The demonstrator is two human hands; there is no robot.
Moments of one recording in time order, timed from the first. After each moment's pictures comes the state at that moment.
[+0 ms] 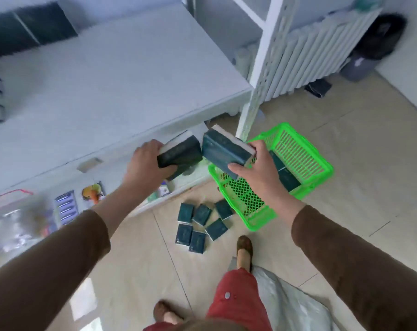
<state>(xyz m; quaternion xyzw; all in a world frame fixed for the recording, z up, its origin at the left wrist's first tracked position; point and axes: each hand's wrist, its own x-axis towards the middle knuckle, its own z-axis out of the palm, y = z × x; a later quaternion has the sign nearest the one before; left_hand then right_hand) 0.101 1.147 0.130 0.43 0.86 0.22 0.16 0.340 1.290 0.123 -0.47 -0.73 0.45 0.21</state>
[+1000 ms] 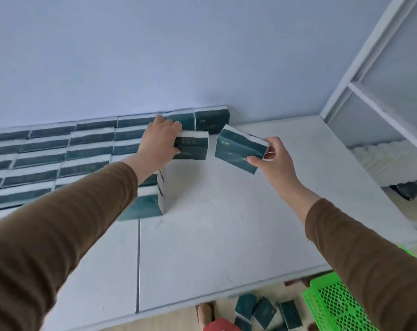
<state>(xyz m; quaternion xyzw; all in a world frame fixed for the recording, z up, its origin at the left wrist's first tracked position) -0.374 1.144 0.253 0.47 0.88 0.04 -0.07 -0.141 1.338 0.211 -0.34 -0.77 0.48 0.26</state>
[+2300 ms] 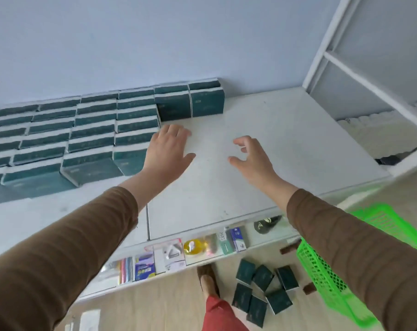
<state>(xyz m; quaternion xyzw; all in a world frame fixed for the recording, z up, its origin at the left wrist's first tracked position) -0.215 1.044 0.235 0.49 0.86 0.11 -0.08 -0.054 1.214 0.196 -0.31 -0.85 0.39 0.17</state>
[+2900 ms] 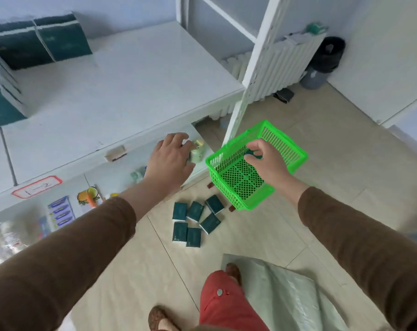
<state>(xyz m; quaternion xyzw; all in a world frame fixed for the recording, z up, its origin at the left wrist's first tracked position) 0.123 1.087 0.170 0.65 0.75 0.13 0.02 0.362 1.218 0.171 -0.52 -0.77 0.33 0.14</state>
